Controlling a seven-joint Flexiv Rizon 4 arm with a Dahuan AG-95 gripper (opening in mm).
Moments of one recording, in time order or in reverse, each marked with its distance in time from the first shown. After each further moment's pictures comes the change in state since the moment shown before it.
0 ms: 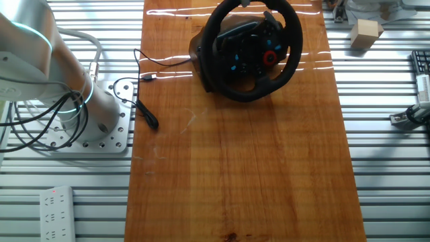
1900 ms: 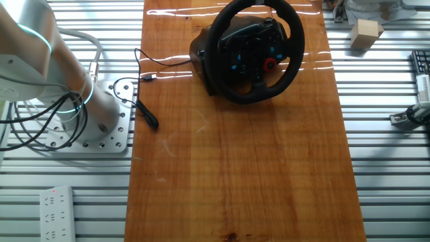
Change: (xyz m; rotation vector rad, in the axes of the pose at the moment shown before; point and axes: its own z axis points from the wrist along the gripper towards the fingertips) arm -0.038 -0.027 -0.004 -0.045 0.082 0.038
